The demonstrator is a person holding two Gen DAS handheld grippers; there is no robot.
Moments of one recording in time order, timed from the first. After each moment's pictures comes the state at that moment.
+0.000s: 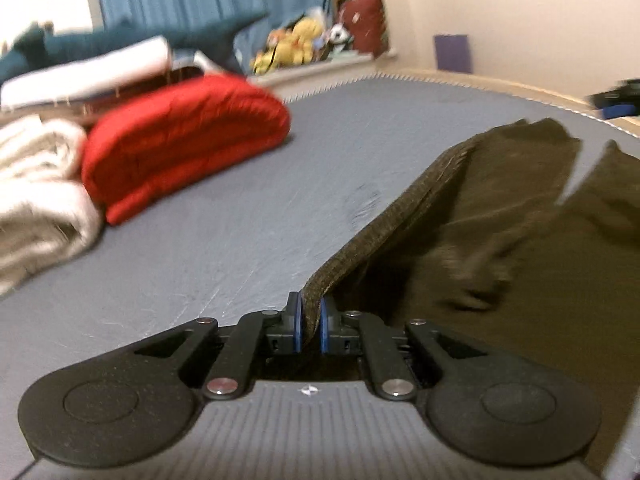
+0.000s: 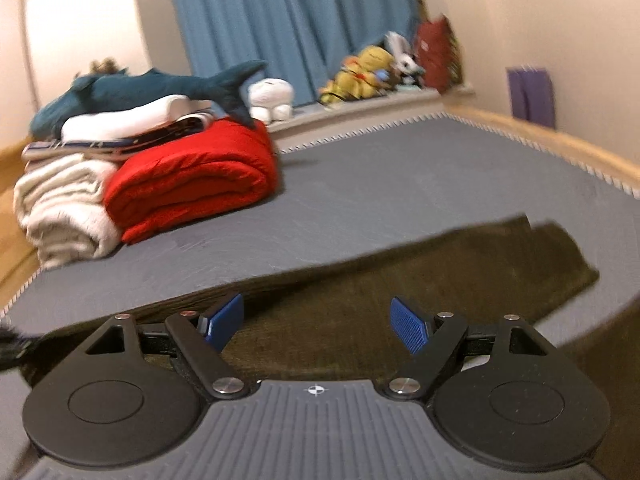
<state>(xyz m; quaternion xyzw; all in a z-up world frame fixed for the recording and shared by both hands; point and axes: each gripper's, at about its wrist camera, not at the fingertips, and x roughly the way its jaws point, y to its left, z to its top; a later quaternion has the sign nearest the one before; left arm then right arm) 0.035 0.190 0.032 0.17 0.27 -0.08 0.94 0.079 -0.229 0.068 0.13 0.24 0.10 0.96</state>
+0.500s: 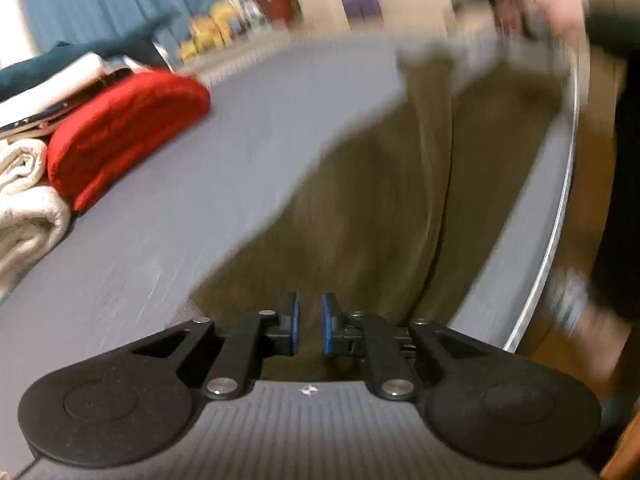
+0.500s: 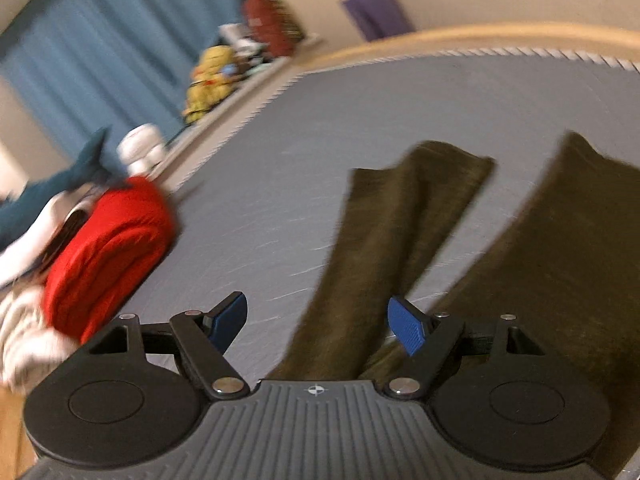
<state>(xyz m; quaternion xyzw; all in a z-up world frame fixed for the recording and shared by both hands) -0.134 0.151 0.009 0.20 0.30 -0.17 0.92 0.102 -0.345 0.014 0.35 0.28 -0.05 0.89</state>
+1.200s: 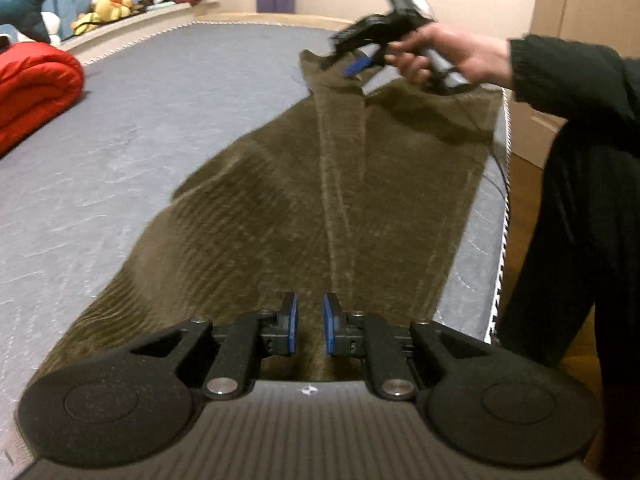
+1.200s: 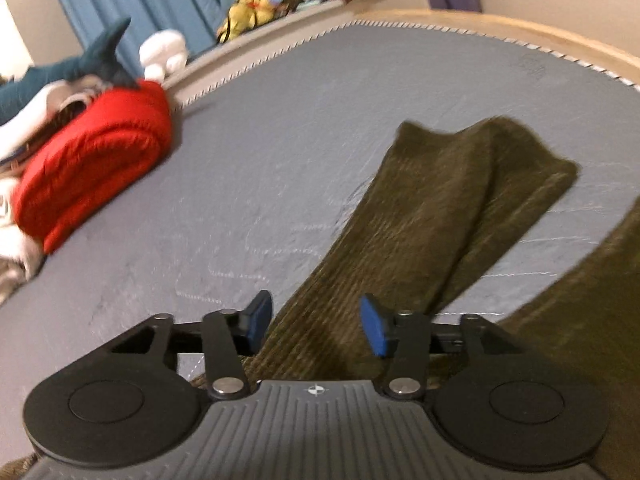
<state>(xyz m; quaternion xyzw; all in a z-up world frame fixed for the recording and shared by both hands) -0.039 0.071 -0.044 0.17 0.37 -0.33 0.85 0.198 -0.290 -0.030 0.21 0.36 0.02 0.91</state>
